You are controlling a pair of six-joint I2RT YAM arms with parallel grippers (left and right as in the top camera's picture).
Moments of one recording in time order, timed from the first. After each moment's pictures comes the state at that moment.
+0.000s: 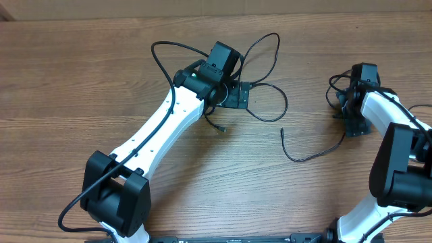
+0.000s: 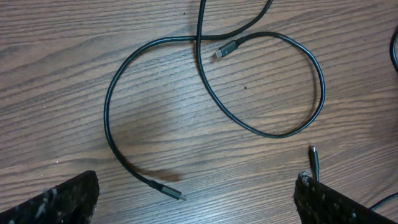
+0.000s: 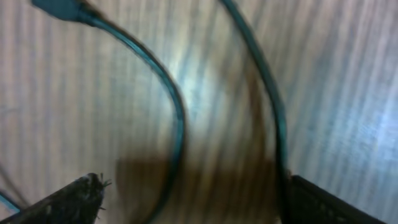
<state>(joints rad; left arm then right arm) -0.55 1.84 1.56 -0.81 0.01 -0.42 -0.19 1.90 1.15 -0.59 0.25 1.22</state>
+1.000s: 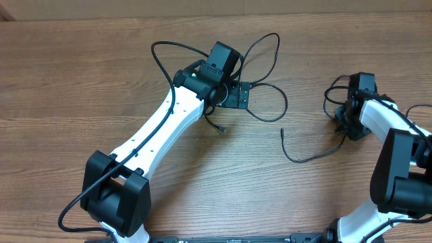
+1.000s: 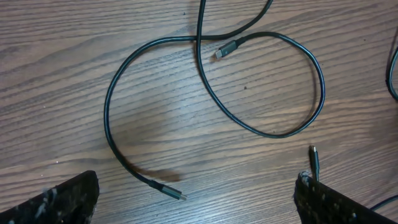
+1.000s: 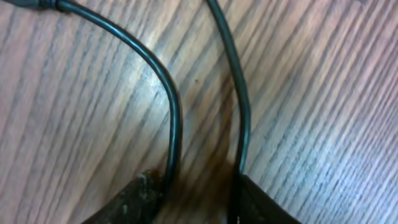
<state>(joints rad) -0.55 1.84 1.56 -0.81 0.01 -0.42 -0.19 1.85 1.06 -0.58 0.27 0.92</state>
